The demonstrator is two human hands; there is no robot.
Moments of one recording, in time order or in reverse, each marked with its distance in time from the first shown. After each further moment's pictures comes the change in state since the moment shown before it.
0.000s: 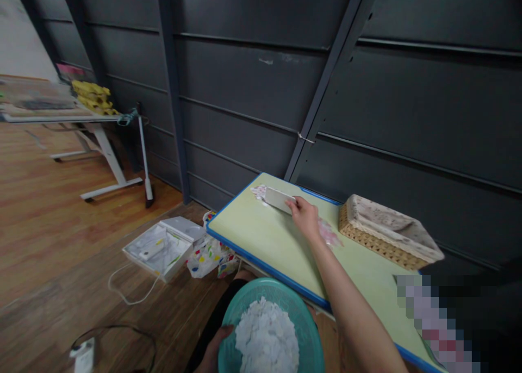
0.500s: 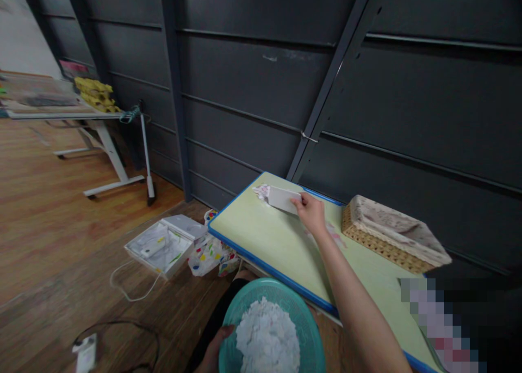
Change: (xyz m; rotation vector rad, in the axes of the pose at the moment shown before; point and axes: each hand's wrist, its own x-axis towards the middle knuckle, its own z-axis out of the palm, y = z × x) left_hand 0.010 -0.002 -0.010 0.031 0.048 0.028; right_hand 0.014 0.003 -0.012 -0.094 -0.002 -0.036
